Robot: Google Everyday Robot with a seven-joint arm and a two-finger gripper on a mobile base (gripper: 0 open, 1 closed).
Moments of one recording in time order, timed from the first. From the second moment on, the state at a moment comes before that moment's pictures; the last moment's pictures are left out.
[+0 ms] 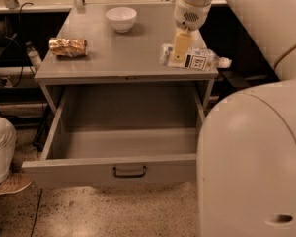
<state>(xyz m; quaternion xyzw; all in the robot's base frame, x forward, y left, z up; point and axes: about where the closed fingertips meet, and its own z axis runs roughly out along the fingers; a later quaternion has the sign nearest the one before) 0.689 -0.106 0.913 -0.63 0.76 -0.02 0.13</state>
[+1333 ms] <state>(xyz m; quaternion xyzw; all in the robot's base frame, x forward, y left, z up) 0.568 -0.041 0.881 -0.66 0.74 0.07 0.09</state>
